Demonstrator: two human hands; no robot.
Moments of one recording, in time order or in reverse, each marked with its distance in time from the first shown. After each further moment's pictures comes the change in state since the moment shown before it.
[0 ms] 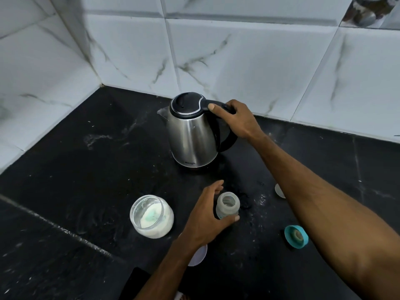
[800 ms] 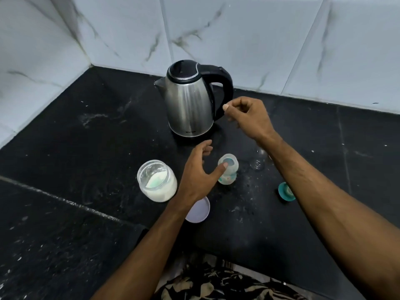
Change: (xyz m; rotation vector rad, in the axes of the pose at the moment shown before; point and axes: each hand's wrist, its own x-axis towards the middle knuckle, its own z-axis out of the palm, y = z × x) left_hand -0.013 0.013 -0.024 -0.036 0.179 0.105; right_hand -0.118 -0.018 -0.005 0.142 0.115 0.005
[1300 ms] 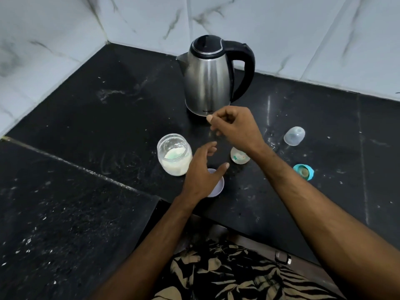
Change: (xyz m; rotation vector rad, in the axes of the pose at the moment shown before) left_hand -0.050 -0.039 -0.016 0.039 0.040 -0.046; right_hand -0.076 -0.014 0.066 -0.028 -0.182 -0.078
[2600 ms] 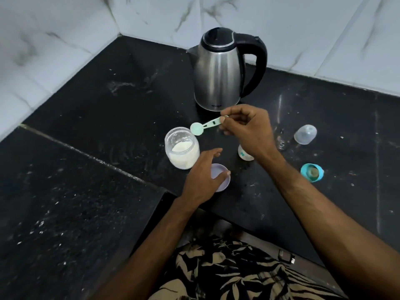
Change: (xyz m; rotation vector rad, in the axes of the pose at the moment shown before) left_hand -0.023 -0.005 -0.011 0.141 -0.046 0.047; right_hand -0.018 0.002 0.000 0.216 0.066 0.015
